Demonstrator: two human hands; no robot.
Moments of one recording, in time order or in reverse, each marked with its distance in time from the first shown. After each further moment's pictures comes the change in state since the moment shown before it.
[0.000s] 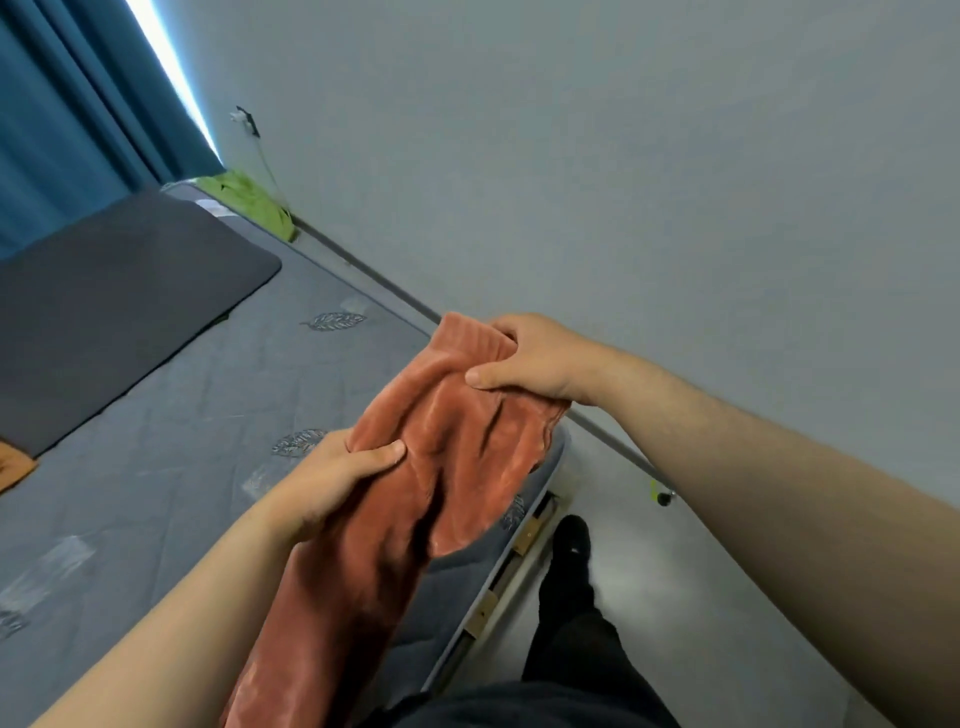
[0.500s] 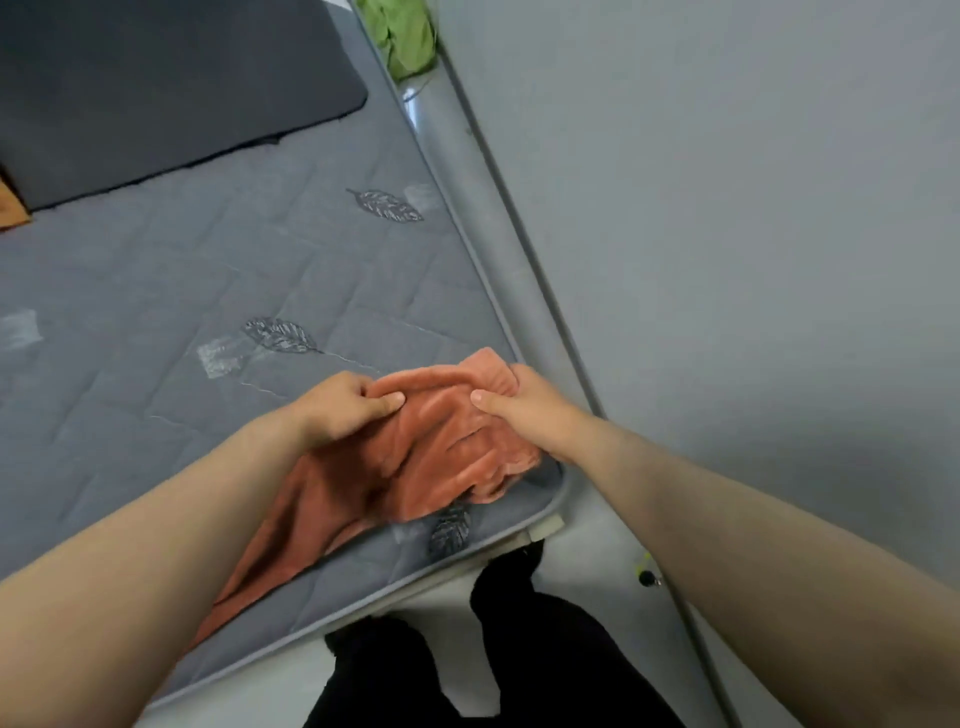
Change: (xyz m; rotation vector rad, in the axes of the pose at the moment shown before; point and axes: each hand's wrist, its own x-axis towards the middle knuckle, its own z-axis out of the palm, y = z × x) left_hand 0.241 -0.070 0.017 0.447 0.359 -0.368; right_hand 0.229 0.213 0.007 0.154 -0.431 0.241
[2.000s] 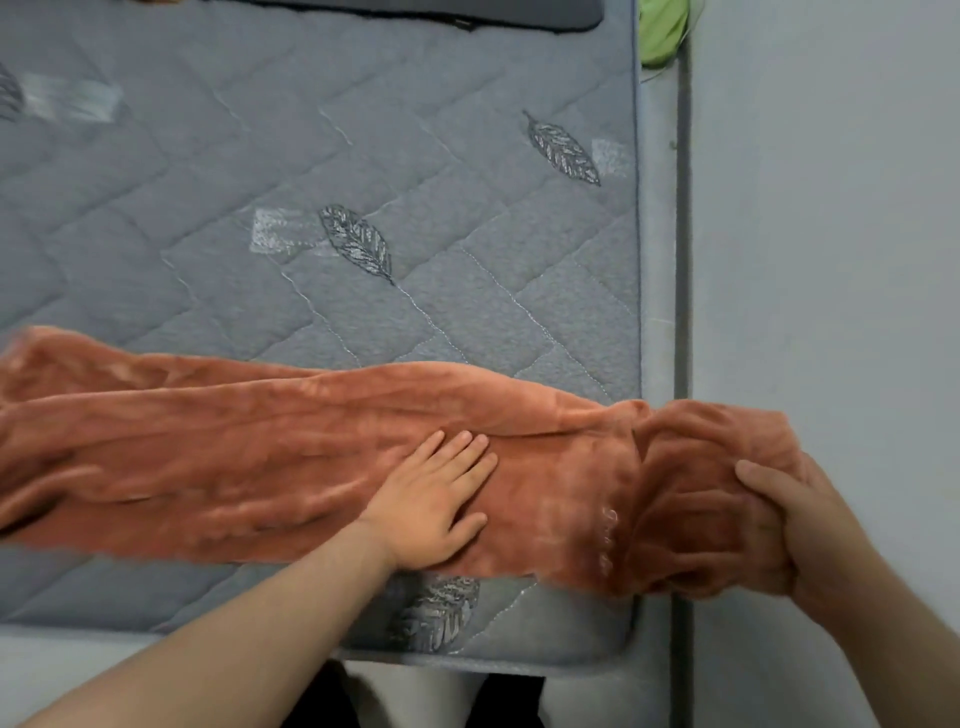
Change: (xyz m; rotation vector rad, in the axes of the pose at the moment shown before) left_hand 0.122 -0.138 0.214 0.568 0.342 0.267; right_hand 0.122 0.113 -0.092 0.225 0.162 -0.003
